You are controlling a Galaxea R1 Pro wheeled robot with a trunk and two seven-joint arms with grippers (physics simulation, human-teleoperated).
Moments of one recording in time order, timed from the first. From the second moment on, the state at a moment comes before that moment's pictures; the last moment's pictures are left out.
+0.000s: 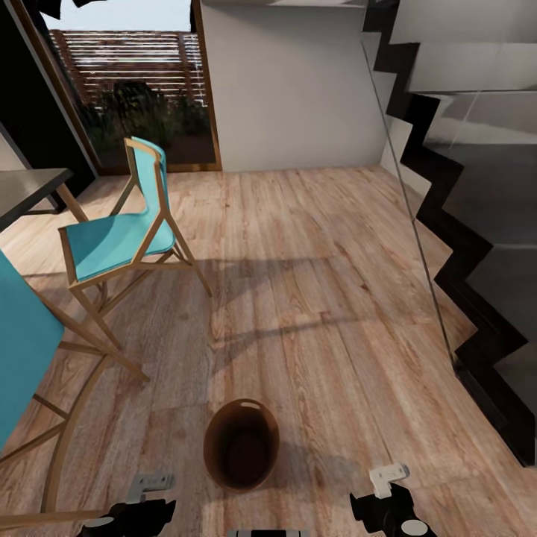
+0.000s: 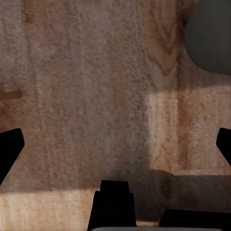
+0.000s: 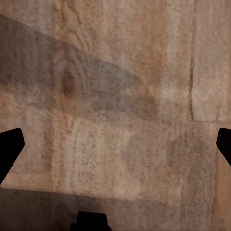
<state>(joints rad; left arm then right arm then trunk) 0.00 0.03 0.04 -1.34 0.05 0.67 0.02 -0.01 -0.02 0.06 -1.29 0.18 0.52 0.01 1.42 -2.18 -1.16</state>
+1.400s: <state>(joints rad) 0.00 0.01 0.04 -1.35 0.06 0.79 0.02 -0.01 -0.02 0.07 -1.29 0.18 0.53 0.01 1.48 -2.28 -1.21</state>
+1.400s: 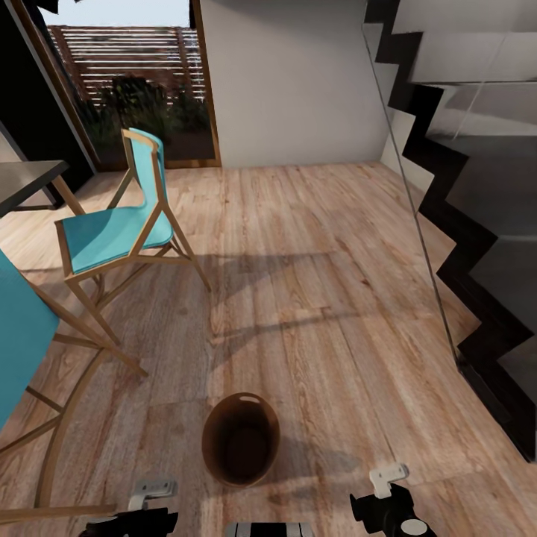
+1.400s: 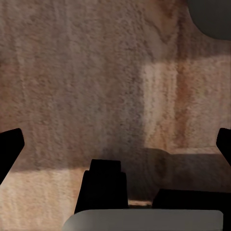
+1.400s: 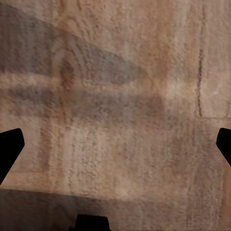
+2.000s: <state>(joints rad) 0.00 0.02 0.05 -1.39 0.06 0.76 0.02 -0.01 -0.02 0.08 -1.41 0.18 0.60 0.01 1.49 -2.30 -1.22</state>
